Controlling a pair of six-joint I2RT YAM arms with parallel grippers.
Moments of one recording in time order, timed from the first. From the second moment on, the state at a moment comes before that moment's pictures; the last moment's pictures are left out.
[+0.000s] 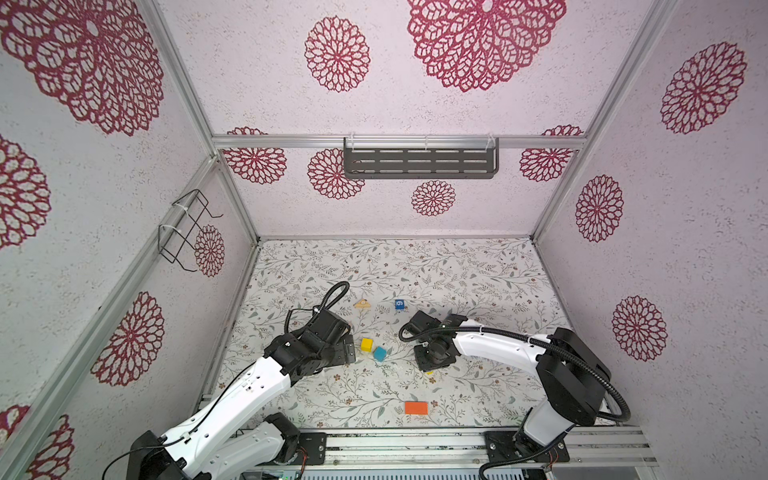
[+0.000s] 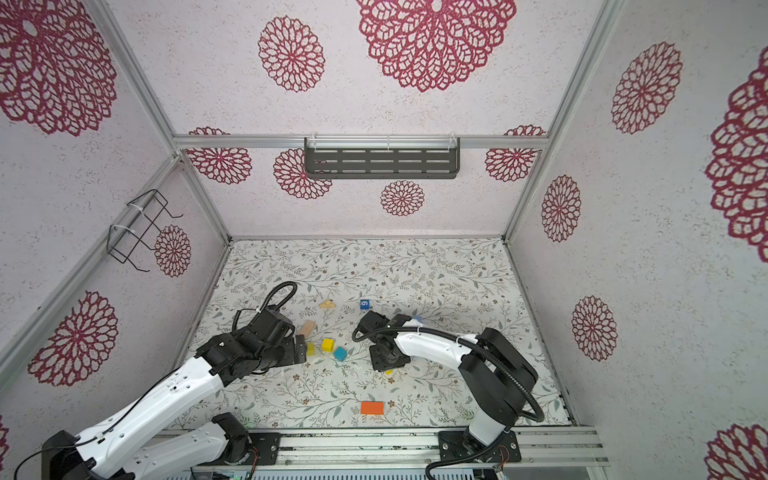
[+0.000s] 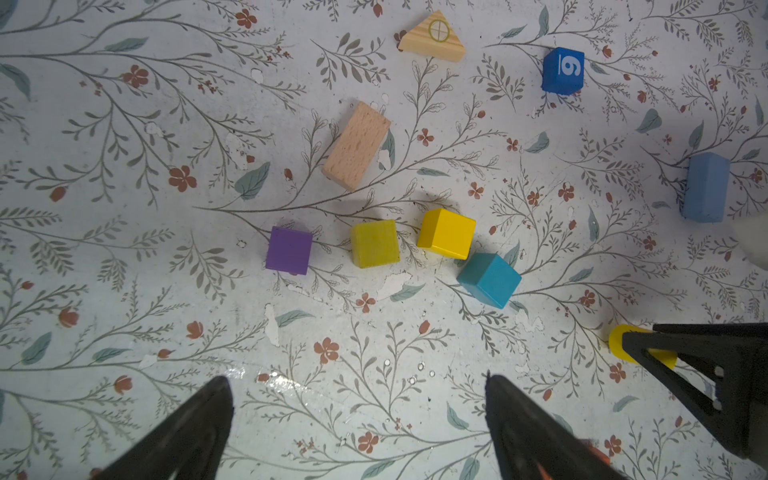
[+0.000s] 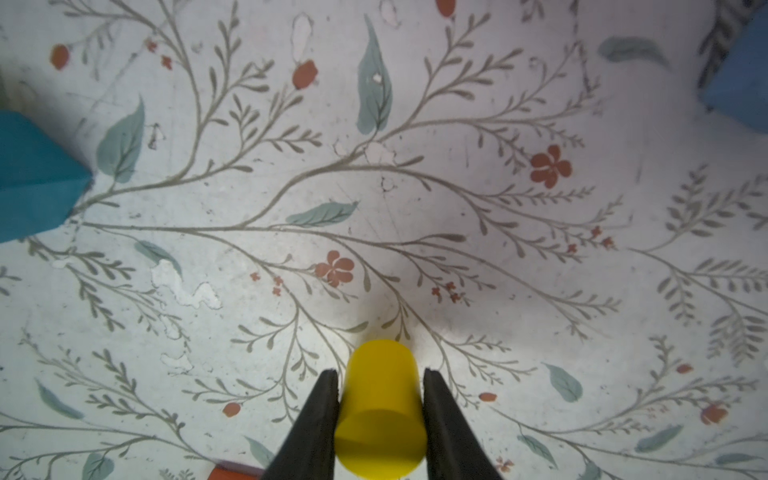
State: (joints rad) left arm -0.65 1.01 0.82 -0.90 -0.22 -0.74; right arm 0.91 1.63 1.05 -0.82 0.07 0.64
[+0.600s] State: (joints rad) left arm -0.65 1.33 1.15 -0.92 -0.26 -0.59; right arm 0.59 1.54 1.21 -0.95 0.05 0.47
